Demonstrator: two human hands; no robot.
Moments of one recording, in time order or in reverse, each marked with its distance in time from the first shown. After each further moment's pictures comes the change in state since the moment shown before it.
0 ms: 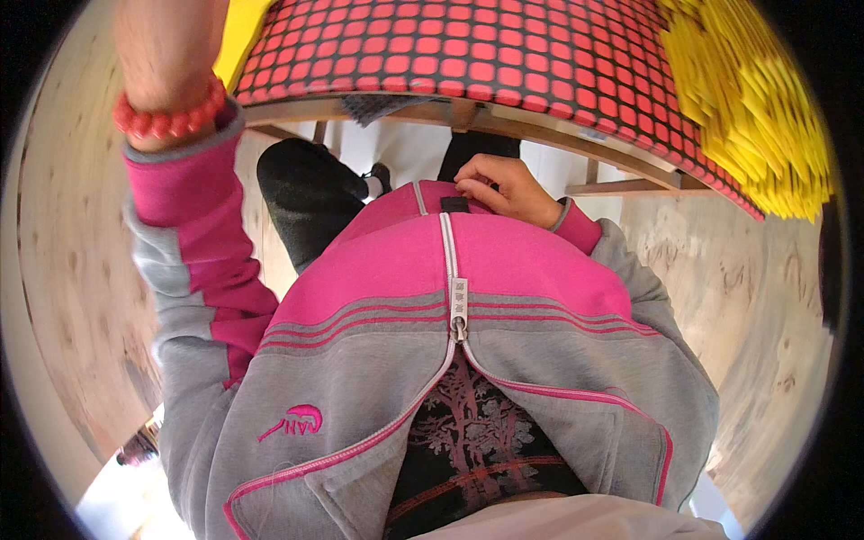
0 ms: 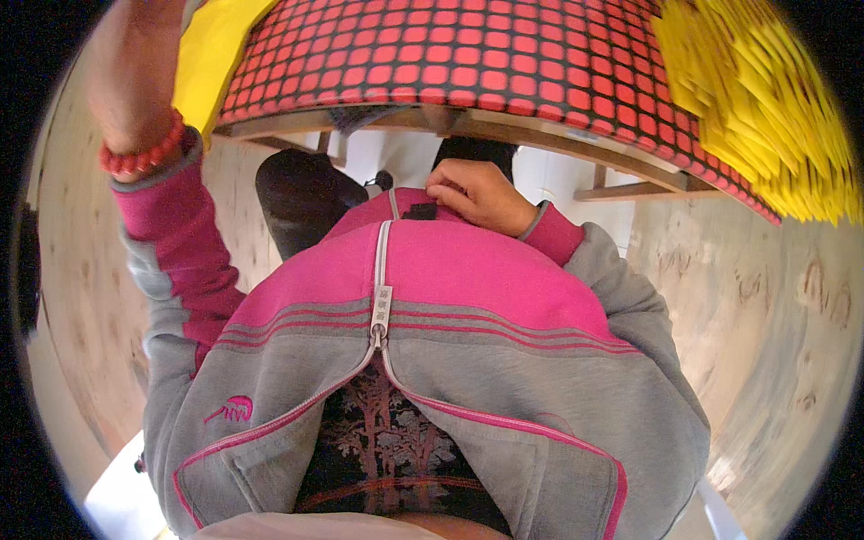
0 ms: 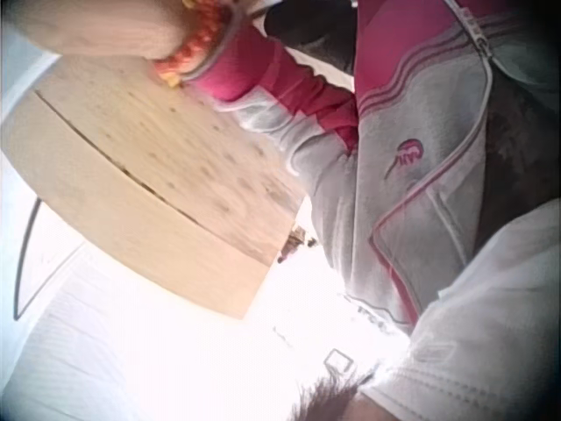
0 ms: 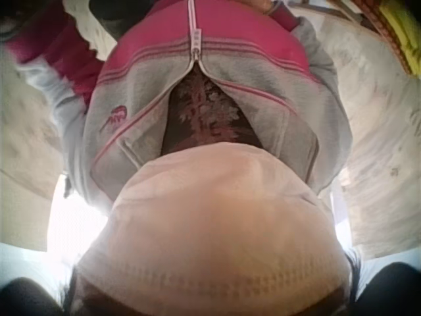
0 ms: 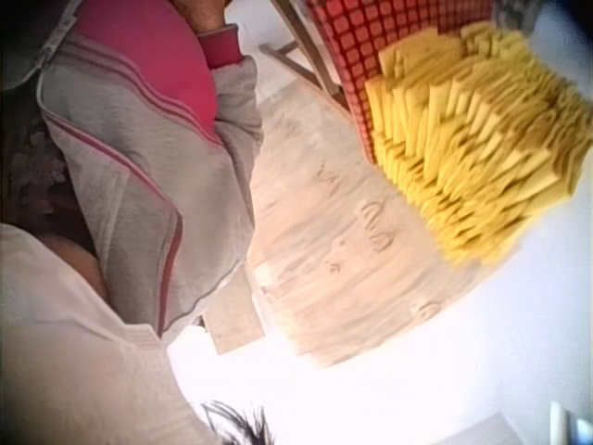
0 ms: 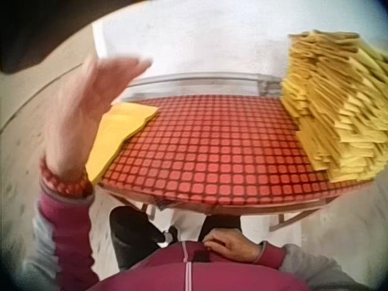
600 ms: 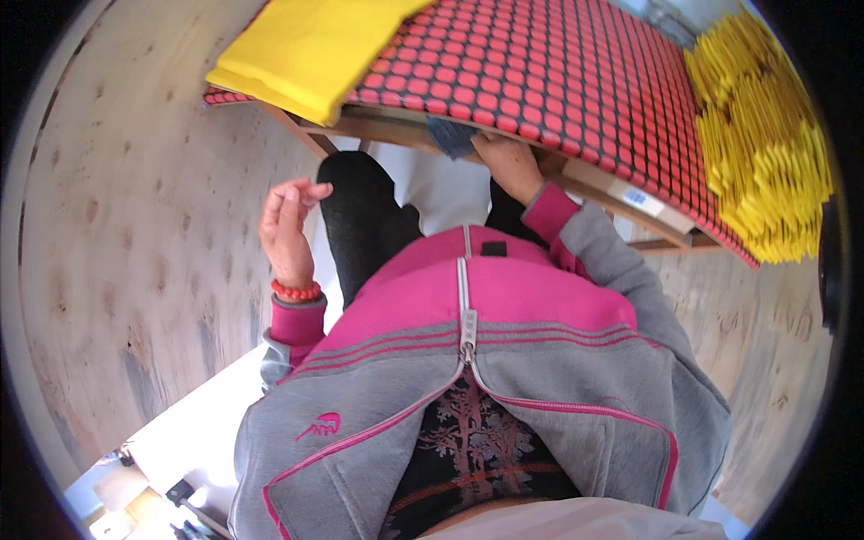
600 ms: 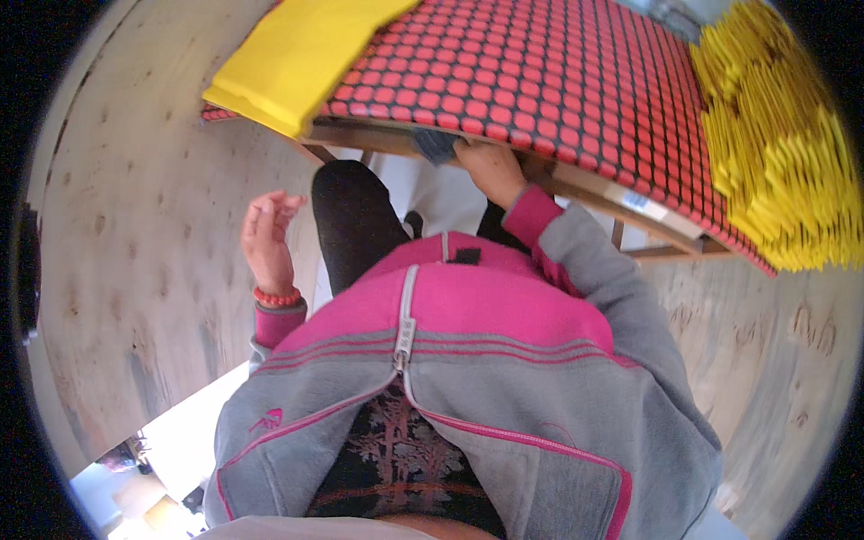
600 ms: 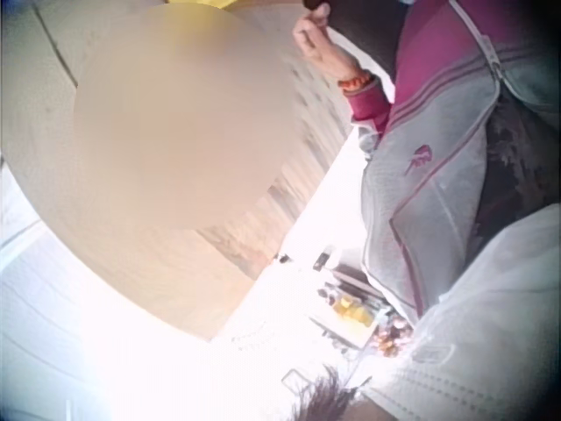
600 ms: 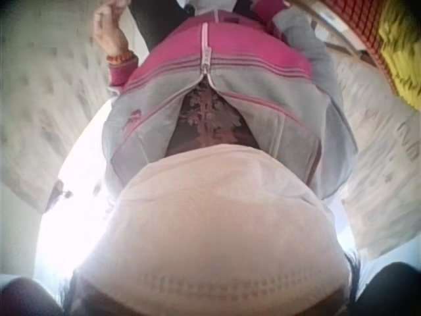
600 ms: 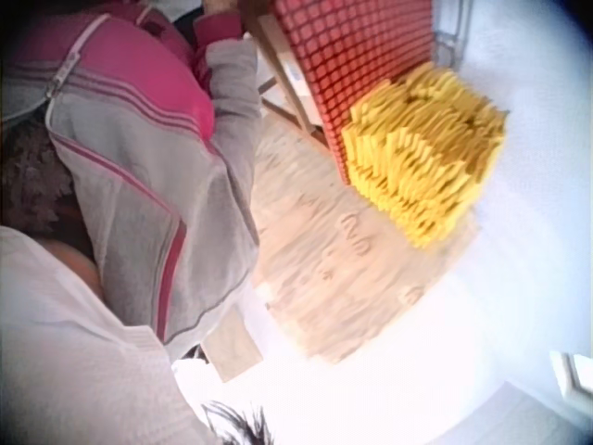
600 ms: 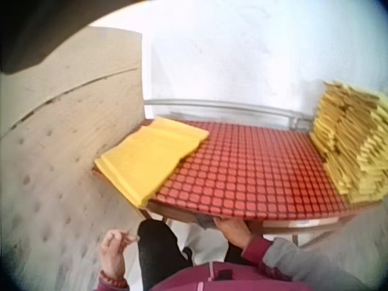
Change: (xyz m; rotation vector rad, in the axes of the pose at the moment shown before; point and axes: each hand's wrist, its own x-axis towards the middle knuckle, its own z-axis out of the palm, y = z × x) left_hand -0.320 -0.005 -0.074 -0.083 0.806 -0.722; right_hand 0.159 0.047 0.060 -1.185 0.116 -0.241
